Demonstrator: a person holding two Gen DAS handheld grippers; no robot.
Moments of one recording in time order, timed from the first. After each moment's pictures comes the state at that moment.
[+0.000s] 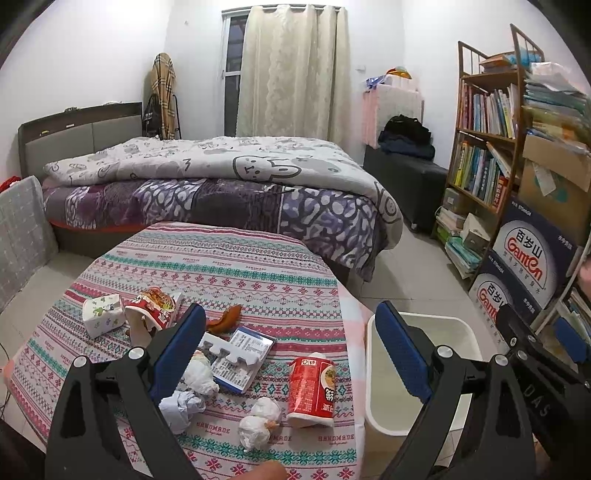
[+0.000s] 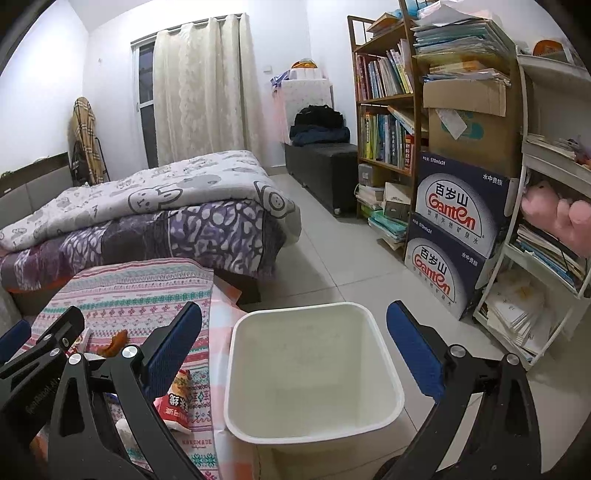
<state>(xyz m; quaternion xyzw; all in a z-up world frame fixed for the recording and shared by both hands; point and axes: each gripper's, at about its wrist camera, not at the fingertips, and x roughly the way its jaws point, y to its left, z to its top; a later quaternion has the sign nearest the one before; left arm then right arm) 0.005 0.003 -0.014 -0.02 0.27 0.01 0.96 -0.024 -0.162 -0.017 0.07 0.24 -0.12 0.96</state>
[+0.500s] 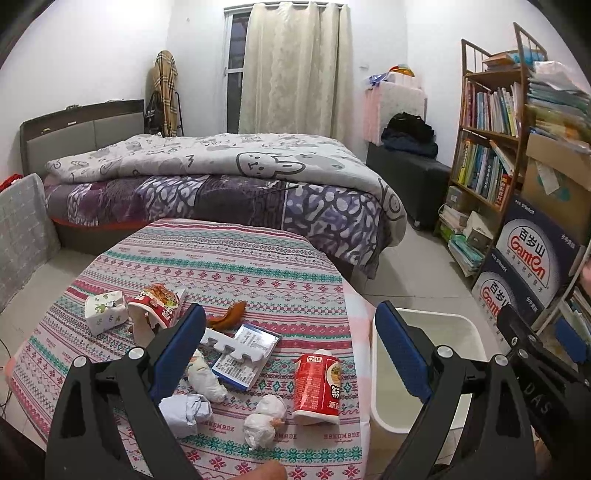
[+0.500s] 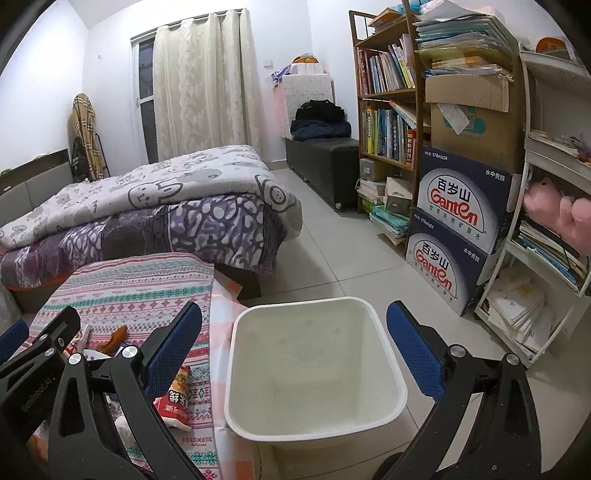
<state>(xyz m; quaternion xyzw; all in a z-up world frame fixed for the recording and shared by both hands) 0.004 0.007 -0.016 -0.03 0.26 0.01 0.96 -0.021 -0.161 -0.021 0.06 0.25 -0.12 0.96</state>
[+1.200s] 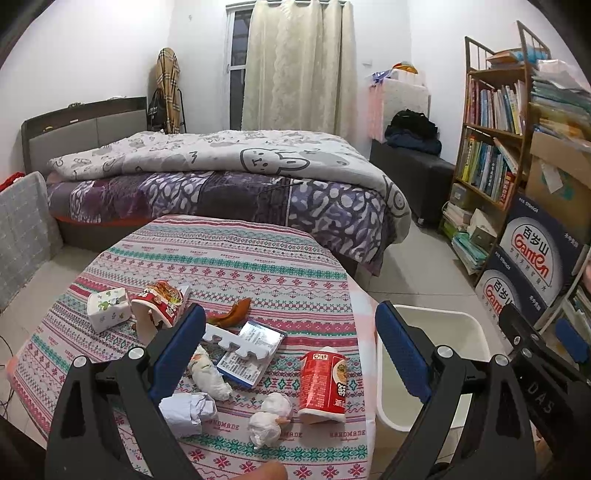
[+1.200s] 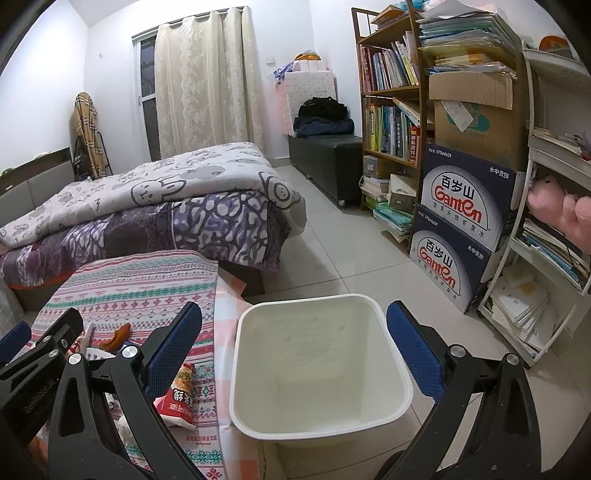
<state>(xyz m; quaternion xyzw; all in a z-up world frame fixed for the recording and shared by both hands) 0.004 0.013 -0.019 -0.03 0.26 0.02 0.96 -0.019 -0.157 -0.022 0.05 0.24 -0.12 0.96</state>
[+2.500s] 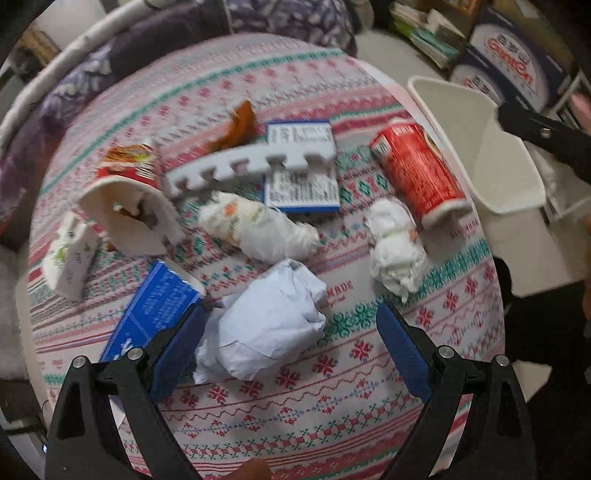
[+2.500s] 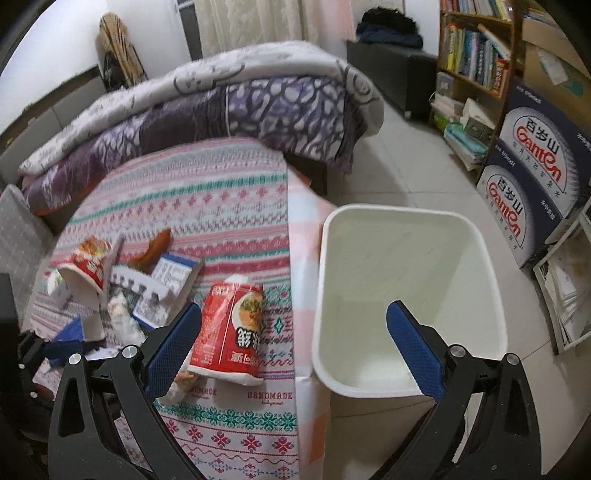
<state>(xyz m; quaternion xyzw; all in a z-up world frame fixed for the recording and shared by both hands) 0.044 0.102 -0.132 0.13 0.60 -0.15 0.78 0.048 -0.084 -0.082 0.04 0.45 -0.01 0.89</state>
